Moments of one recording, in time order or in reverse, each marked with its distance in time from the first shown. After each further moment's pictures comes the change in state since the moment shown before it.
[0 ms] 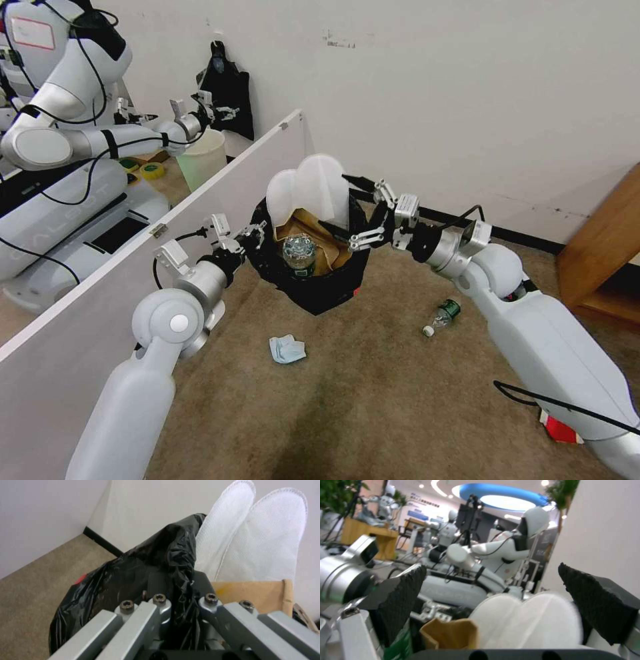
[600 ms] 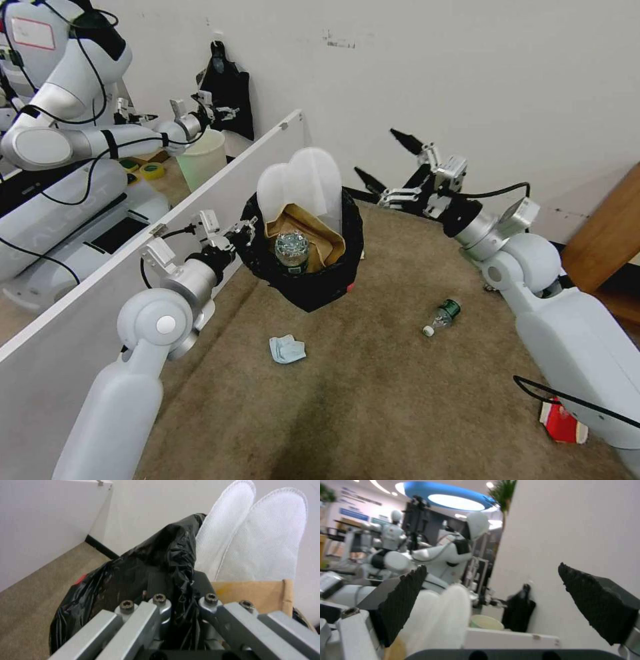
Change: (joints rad) left arm 0.007 0.026 -0.032 -0.037 -0.025 0.000 -0.011; right arm -0.045 -0.043 0.121 0.063 0.012 -0.056 0.233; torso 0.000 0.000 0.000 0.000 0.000
